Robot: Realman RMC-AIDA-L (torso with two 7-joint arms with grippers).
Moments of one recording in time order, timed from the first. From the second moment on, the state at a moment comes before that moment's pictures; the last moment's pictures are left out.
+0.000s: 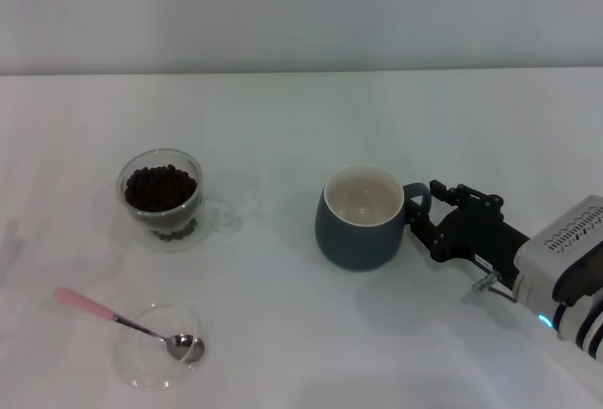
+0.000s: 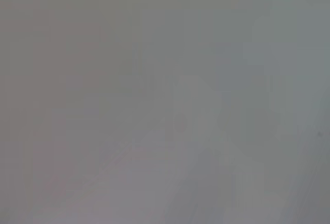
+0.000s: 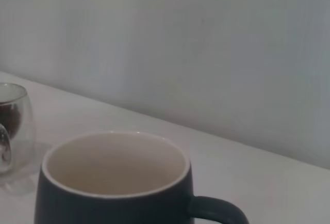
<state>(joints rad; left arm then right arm) -0.27 -2.08 0.09 0.07 -1.72 -1.45 2.49 0.38 2.01 -2.53 -0.36 0.67 -0.83 0.14</state>
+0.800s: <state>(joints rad) -0.27 -2.08 0.09 0.07 -1.72 -1.46 2.48 0.35 2.00 -2.53 -0.36 0.59 -0.85 0.24</state>
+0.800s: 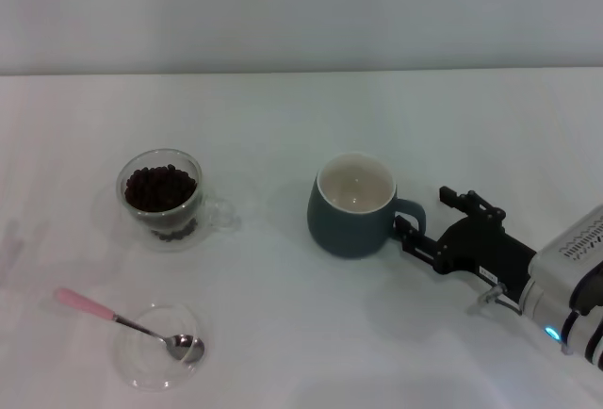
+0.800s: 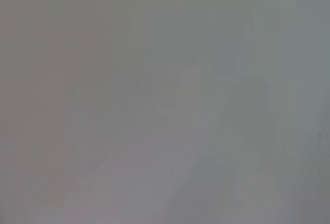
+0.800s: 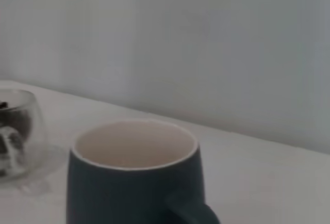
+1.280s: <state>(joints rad) -0.27 -2.08 0.09 0.07 -1.72 -1.46 2.48 0.31 1.99 -2.53 -0.34 0.55 -0.96 0.30</state>
